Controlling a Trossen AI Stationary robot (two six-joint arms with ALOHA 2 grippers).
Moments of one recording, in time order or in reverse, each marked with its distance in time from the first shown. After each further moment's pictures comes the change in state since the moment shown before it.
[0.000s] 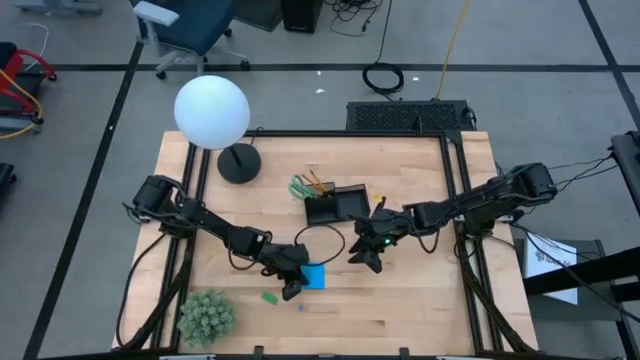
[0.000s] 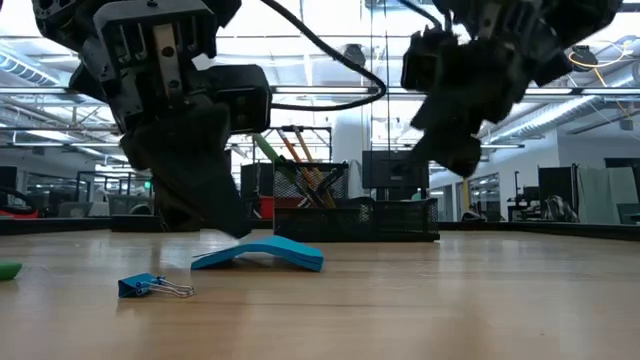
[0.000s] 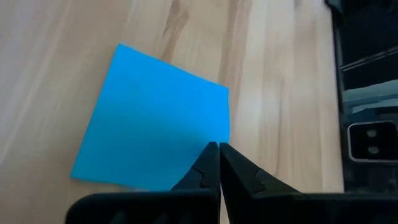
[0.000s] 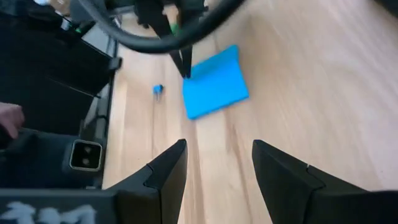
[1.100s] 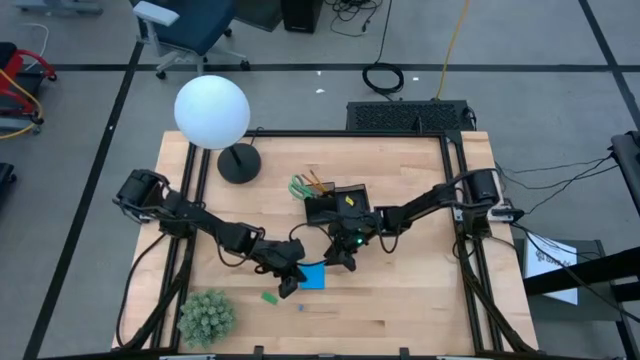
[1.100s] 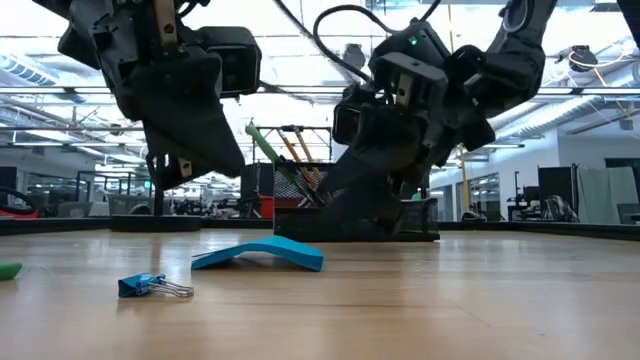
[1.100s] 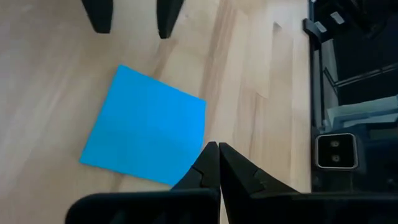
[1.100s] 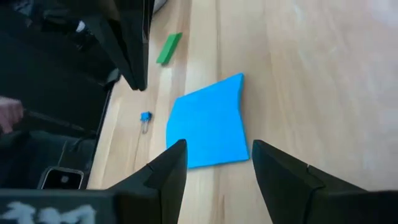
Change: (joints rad) left arm -0.016 -0.132 0.001 -0.098 -0.052 -0.052; right arm -0.094 0.436 0.151 0.354 -0.193 -0.059
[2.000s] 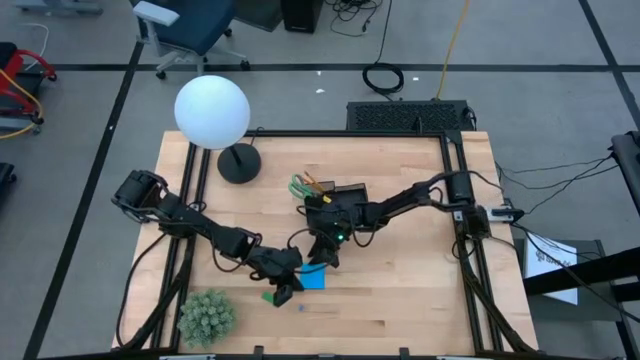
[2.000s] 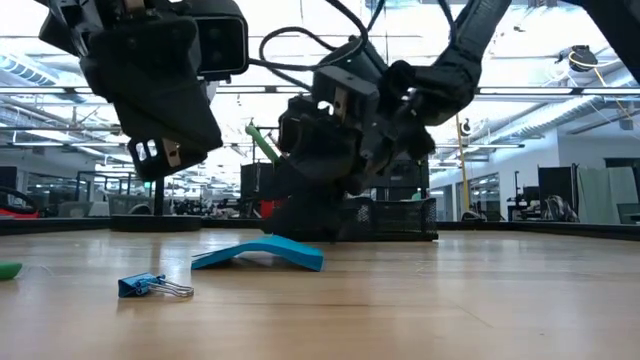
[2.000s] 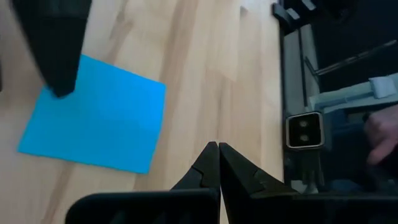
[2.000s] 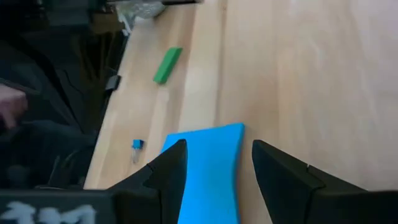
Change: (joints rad) left arm -0.054 -0.011 0.000 0.025 0.026 -0.006; right arm -0.054 0.176 0.268 -0.132 -0.134 -0.079
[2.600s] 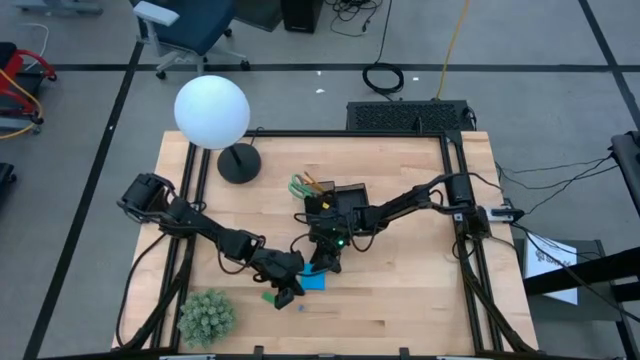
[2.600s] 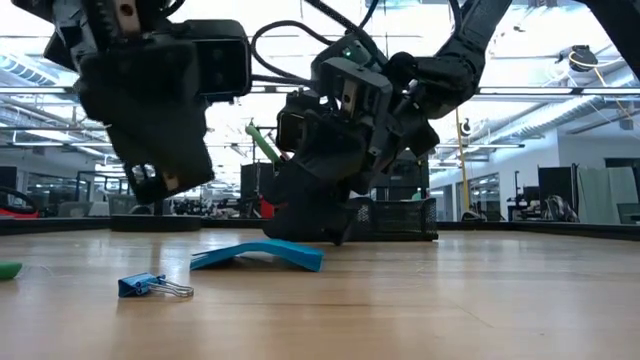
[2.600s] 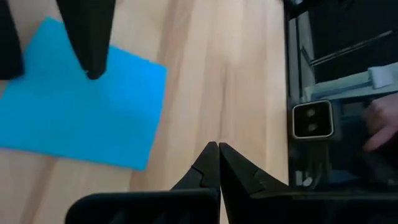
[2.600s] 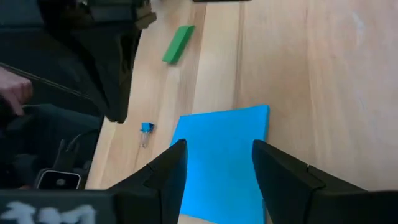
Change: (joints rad) left arm 0.005 0.066 -0.001 0.055 0.055 -0.008; right arm 0.031 0.005 0.018 -0.078 -0.011 -0.027
